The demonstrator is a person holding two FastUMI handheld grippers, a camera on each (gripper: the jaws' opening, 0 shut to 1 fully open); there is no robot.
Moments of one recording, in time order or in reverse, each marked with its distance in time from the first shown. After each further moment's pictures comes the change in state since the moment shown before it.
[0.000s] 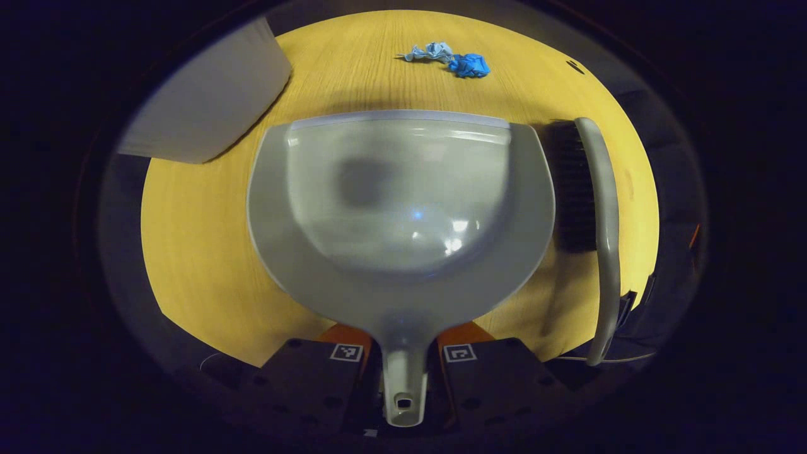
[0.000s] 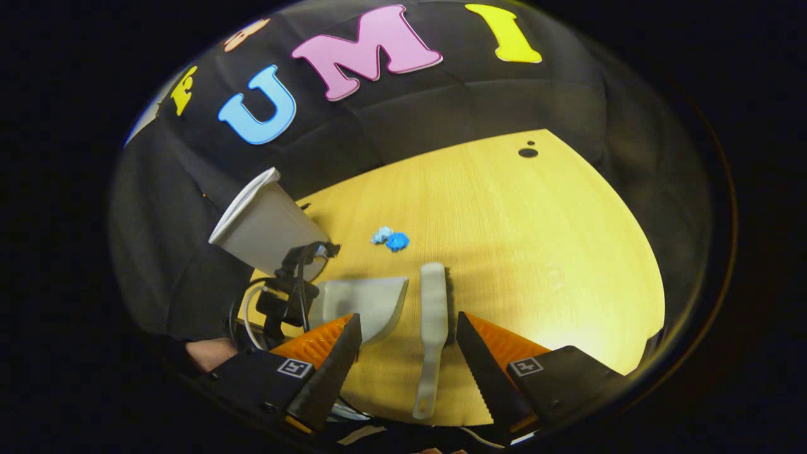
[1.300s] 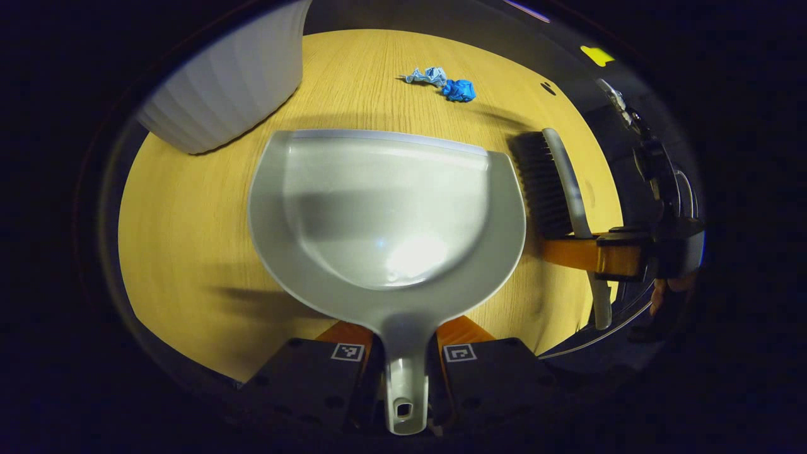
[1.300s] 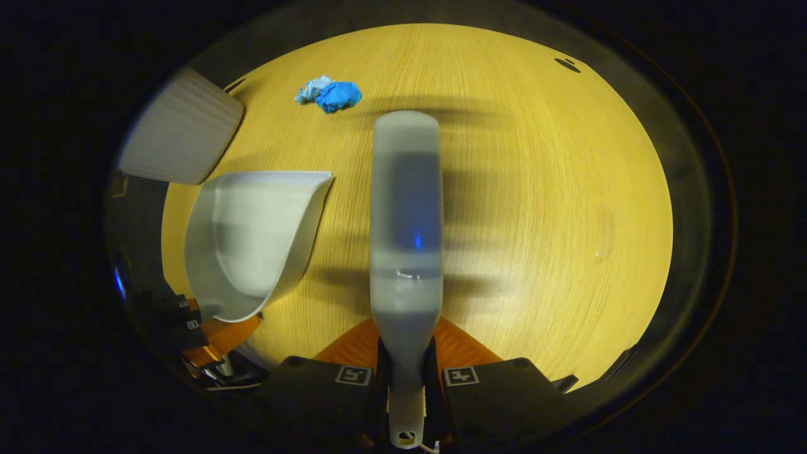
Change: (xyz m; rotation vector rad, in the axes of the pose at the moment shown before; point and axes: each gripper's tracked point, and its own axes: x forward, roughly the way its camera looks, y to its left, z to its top) left arm -0.003 0.007 -0.008 0.017 -0.137 -0.173; right arm 0.111 -0.064 -0.070 -0.145 0.540 -0.231
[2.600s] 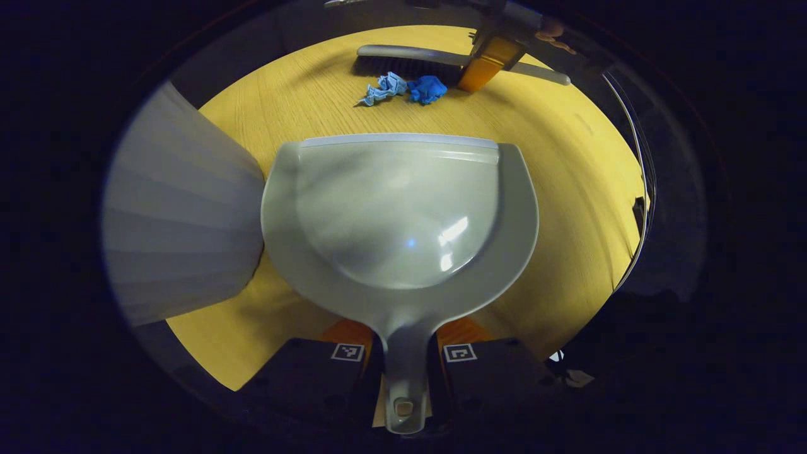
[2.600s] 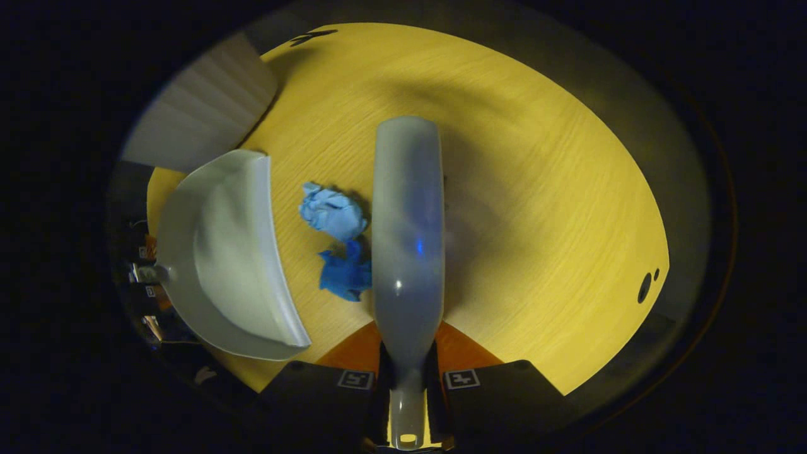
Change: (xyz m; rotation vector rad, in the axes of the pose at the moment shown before) left arm -0.018 0.080 0.074 0.528 0.110 0.123; right arm 0.032 0.040 0.188 -0.715 0.144 0.017
